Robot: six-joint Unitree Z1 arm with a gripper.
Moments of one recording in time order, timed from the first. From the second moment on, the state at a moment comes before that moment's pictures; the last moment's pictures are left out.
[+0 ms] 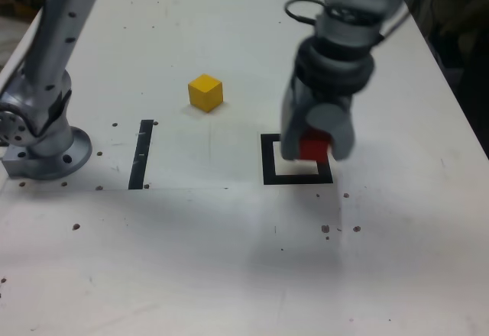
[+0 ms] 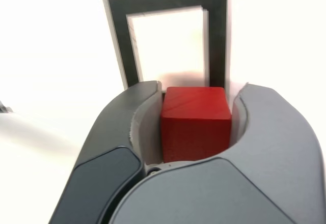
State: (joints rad) arm -0.15 2.13 -1.73 1.32 0.07 -0.14
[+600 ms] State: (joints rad) arm -0.09 2.09 -1.58 1.21 0.06 -0.11
